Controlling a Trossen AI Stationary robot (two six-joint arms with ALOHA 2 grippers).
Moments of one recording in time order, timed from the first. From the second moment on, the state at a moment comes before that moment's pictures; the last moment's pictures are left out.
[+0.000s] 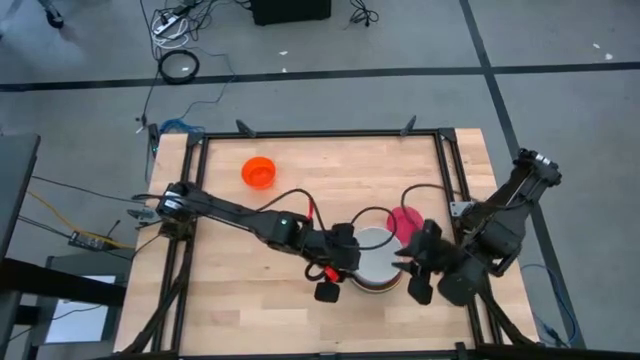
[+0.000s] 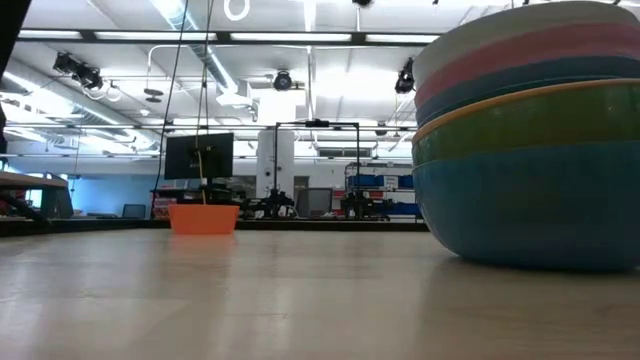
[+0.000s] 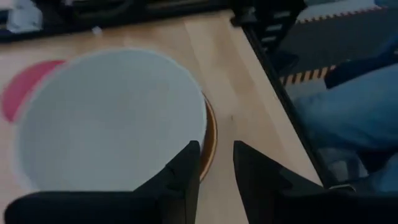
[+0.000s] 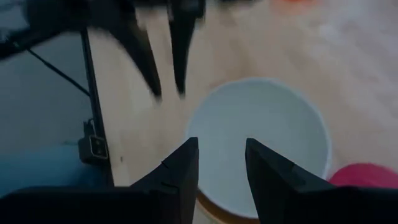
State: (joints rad) left arm -0.29 1.95 1.82 -0.58 0.01 -0.05; right arm 0.83 1.37 1.42 -1.10 0.66 1.10
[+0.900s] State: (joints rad) left arm -0.40 1.85 1.98 -1.55 -0.53 -0.38; right arm 0.72 1.42 1.41 -1.57 0.55 1.40
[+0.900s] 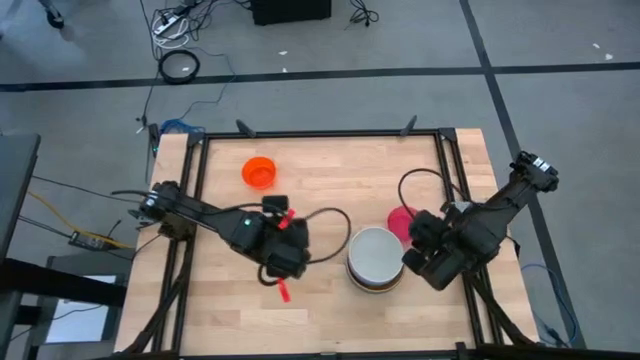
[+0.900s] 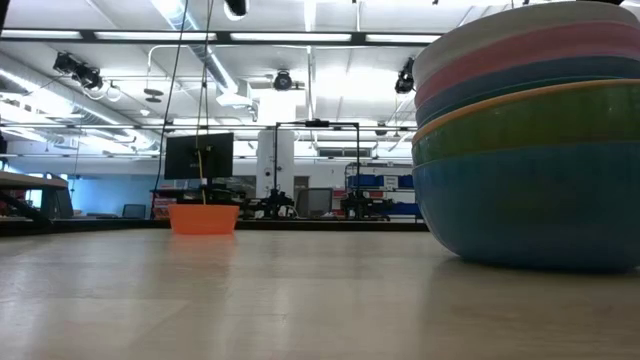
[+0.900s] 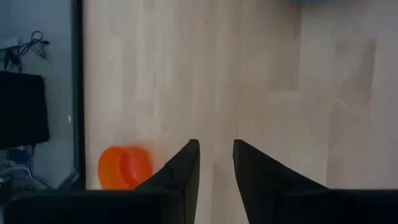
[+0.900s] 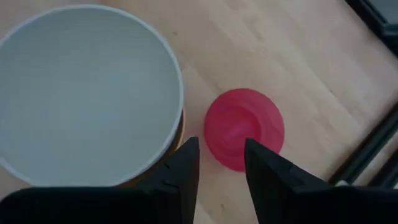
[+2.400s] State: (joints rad) left arm 0.59 1.15 0.81 -0.60 0.19 0.11; right arm 0.84 1.15 1.41 -0.90 0.87 0.81
